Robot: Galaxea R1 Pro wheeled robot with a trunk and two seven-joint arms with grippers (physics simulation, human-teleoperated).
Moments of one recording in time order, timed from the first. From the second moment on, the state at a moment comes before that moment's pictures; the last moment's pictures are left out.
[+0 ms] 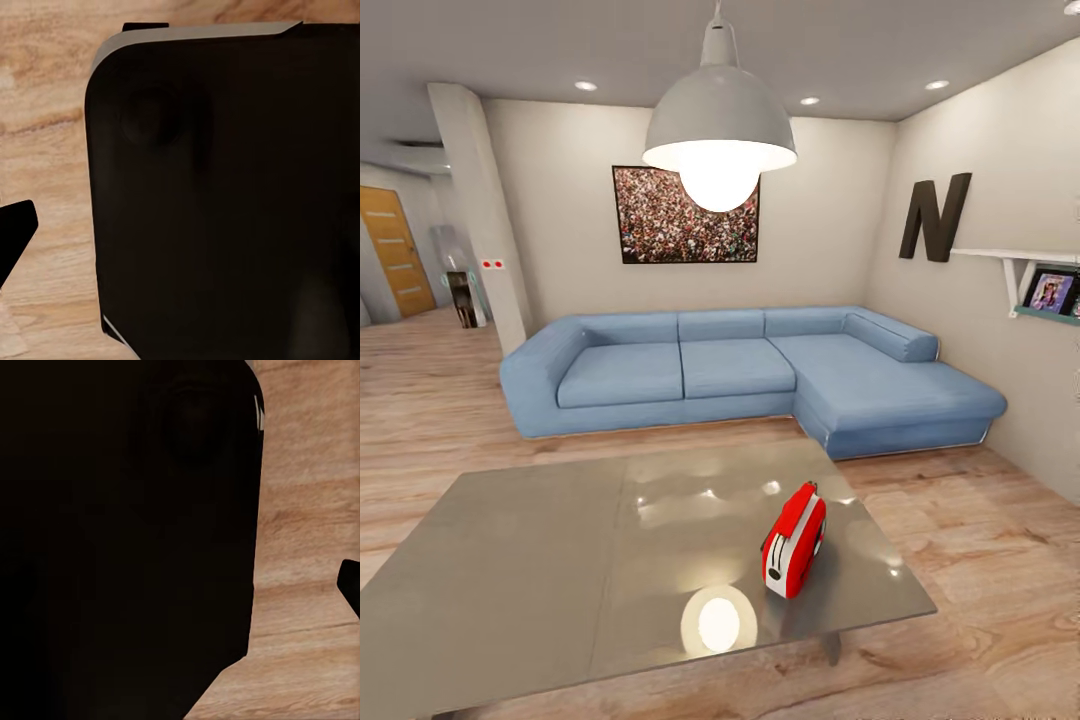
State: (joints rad) left arm 0.00 -0.01 0.00 -0.06 0.00 -0.01 0.00; right arm 0.00 0.00 0.00 0.00 -0.01 -0.01 -0.01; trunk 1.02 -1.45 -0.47
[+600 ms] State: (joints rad) left arm 0.00 -0.01 0.00 -0.06 0.00 -0.01 0.00; right arm 0.00 0.00 -0.01 0.00 -0.01 -0.01 -0.01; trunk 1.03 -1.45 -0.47
